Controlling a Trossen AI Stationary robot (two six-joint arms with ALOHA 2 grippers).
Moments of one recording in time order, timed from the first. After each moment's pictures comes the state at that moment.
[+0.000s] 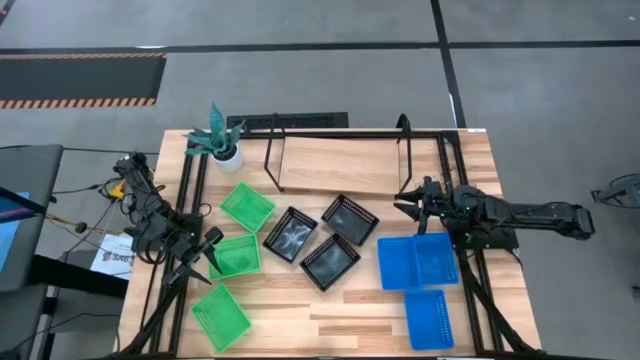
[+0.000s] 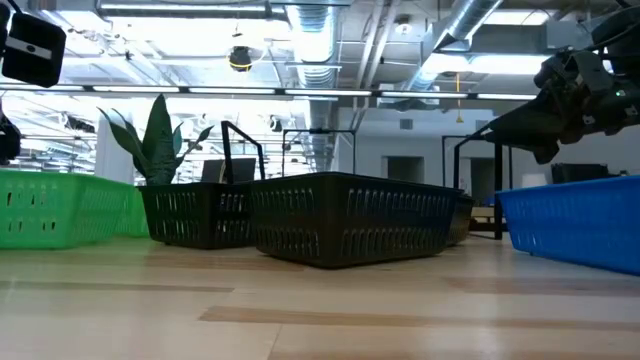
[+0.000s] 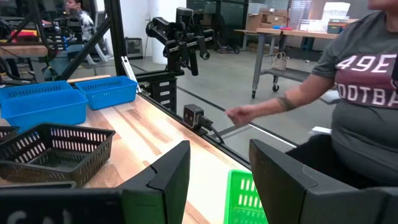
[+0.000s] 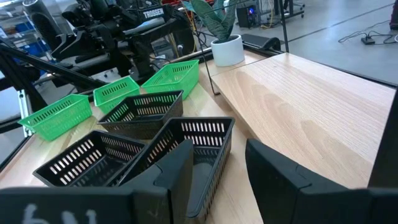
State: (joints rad) left arm -0.91 0.00 0.07 -0.14 -0.20 -0.07; right arm -0.14 0.20 0.01 0.04 0.11 0.29
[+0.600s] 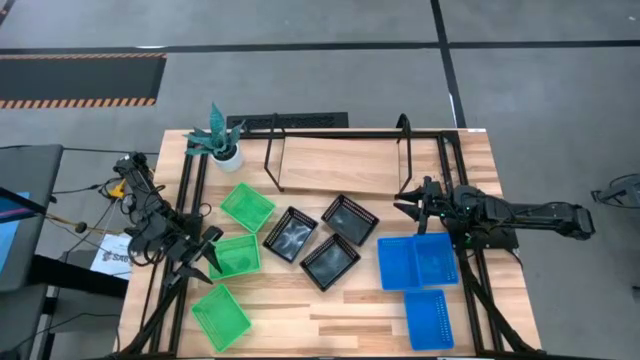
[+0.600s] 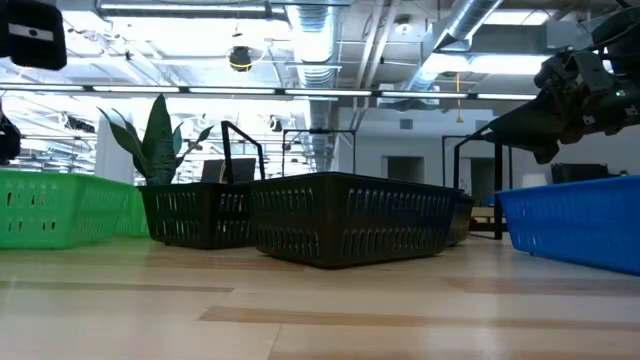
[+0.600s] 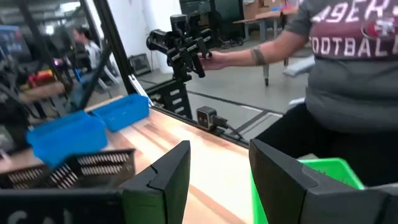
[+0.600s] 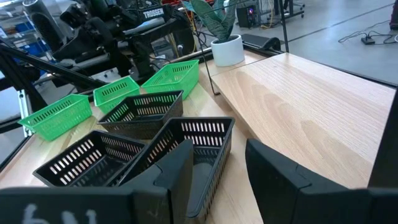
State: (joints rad) left arm -0.91 0.00 0.07 -0.13 -0.21 0.17; right arm -0.14 0.20 0.01 0.04 0.11 0.29
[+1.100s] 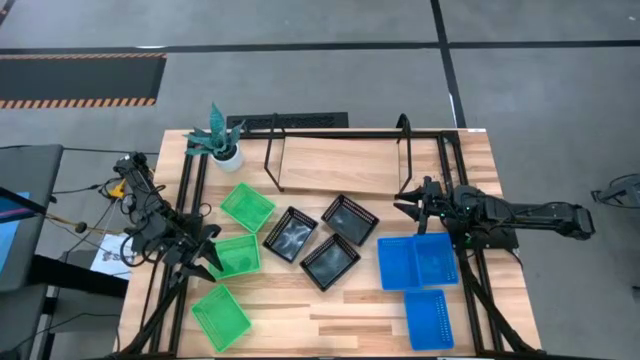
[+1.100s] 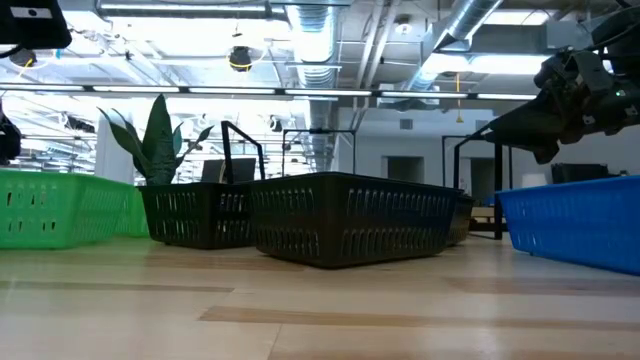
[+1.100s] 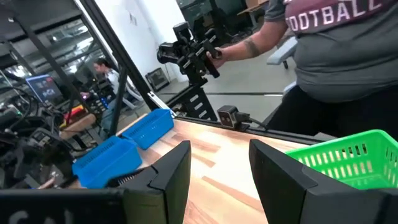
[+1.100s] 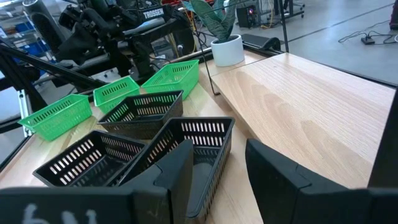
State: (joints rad) left arm -0.91 0.00 0.06 -0.11 -0.25 0.43; right arm -0.14 0.20 0.01 0.04 0.11 0.29
